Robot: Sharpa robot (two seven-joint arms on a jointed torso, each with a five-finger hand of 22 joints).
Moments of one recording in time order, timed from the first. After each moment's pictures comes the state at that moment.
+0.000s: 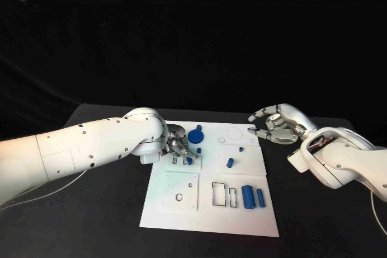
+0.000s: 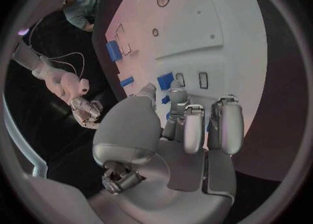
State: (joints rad) left arm 1.32 -0.65 -0.10 1.41 -1.01 0.22 -0.53; left_hand 1.19 0.02 -0.02 0.29 0.22 0.83 0.08 0.70 0.58 1.20 0.01 1.06 0.90 1.47 -0.05 1.56 1.31 0.06 1.45 0.04 1.45 1.30; right arm 1.28 -1.00 -0.13 1.67 -0.94 -0.53 0.07; right_hand 1.32 -0.18 0.34 0.18 0.31 0.82 0.17 0.26 0.39 1.38 0.09 1.35 1.31 1.47 0.02 1.53 1.31 0.03 1.47 0.12 1.43 1.31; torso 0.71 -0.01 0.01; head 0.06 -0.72
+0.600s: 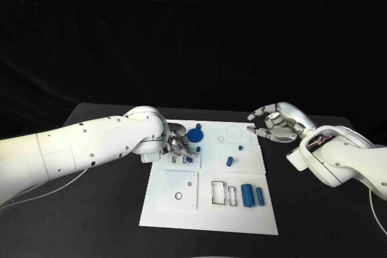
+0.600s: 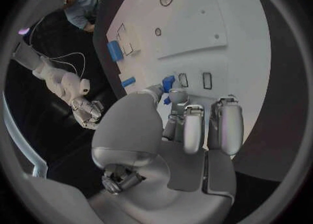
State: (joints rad) left arm 1.32 -0.64 -0.10 1.41 -1.01 0.22 -0.53; left_hand 1.31 -0.04 0.32 0.30 0.22 0.82 0.08 0.68 0.61 1.19 0.01 1.06 0.91 1.47 -0.05 1.56 1.31 0.06 1.45 0.04 1.46 1.31; right arm 1.28 -1.00 -0.13 1.67 -0.93 -0.53 0.07; right_hand 1.32 -0.18 0.35 0.18 0.33 0.82 0.17 0.26 0.39 1.38 0.09 1.35 1.31 1.47 0.02 1.53 1.31 0.03 1.47 0.12 1.43 1.31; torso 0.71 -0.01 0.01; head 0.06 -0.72
